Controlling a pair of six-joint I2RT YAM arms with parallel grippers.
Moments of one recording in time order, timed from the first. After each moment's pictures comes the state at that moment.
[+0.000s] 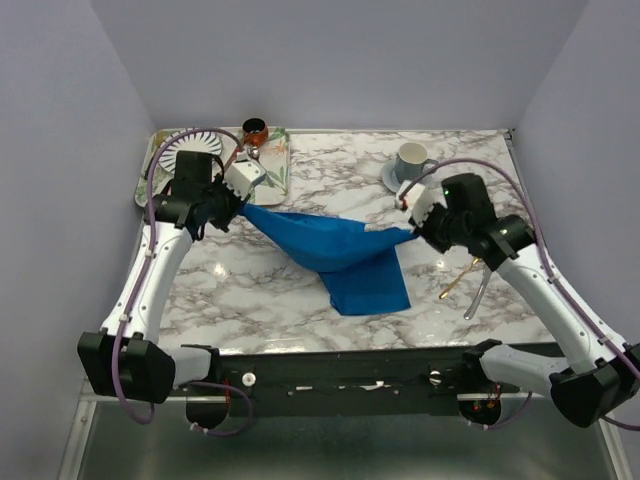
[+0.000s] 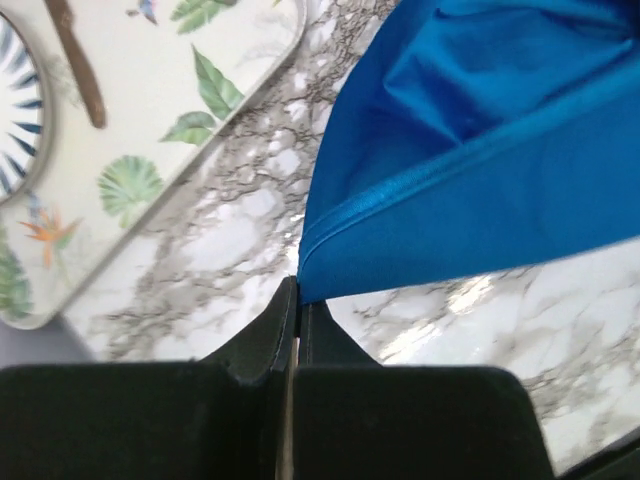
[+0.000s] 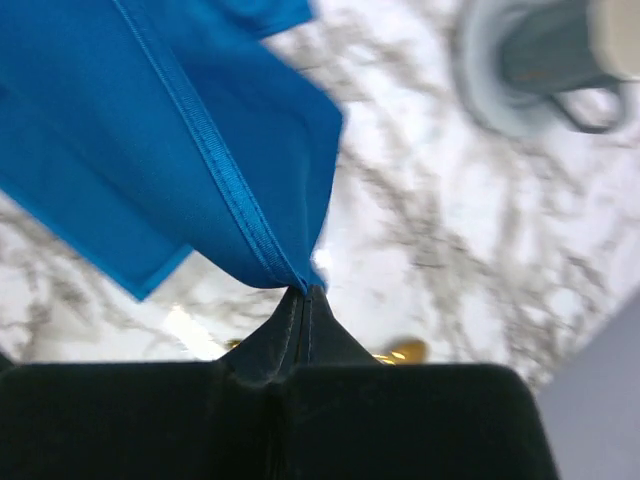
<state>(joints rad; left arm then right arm) -0.13 1.27 1.24 -0.80 0.27 0.52 0.52 1.12 1.08 -0.82 -0.11 -0.58</state>
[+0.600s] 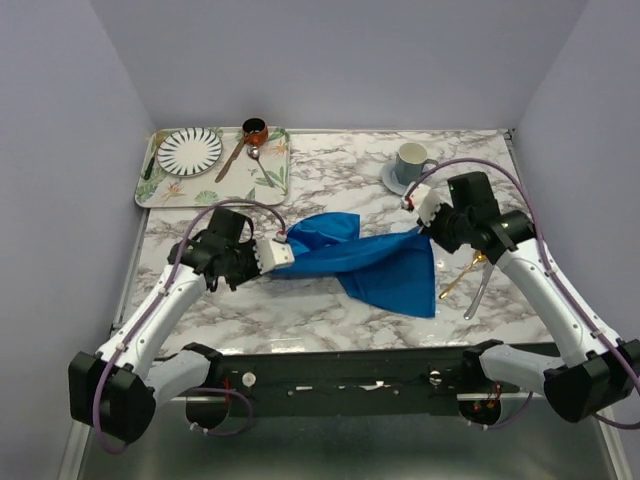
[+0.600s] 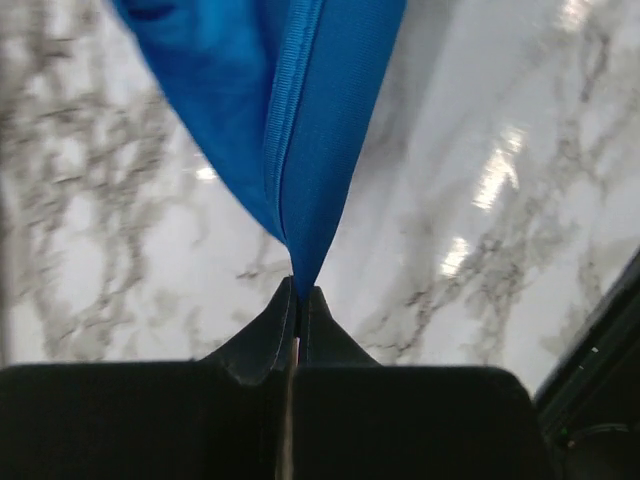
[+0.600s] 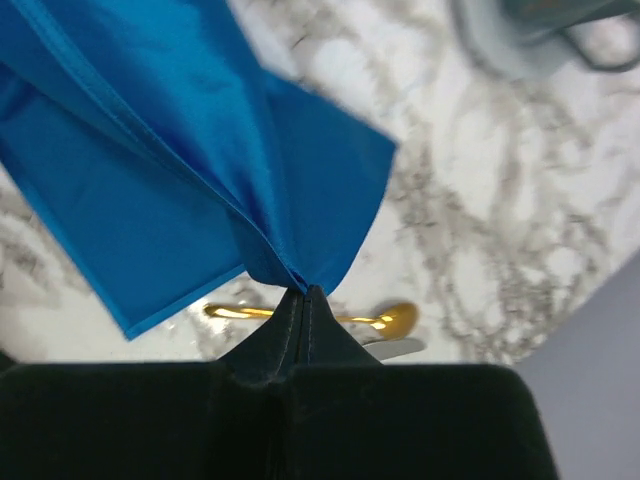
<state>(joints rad) -0.31 1.04 0.91 -0.88 0.27 0.88 0.37 1.14 1.20 -0.86 -0.07 -0.67</state>
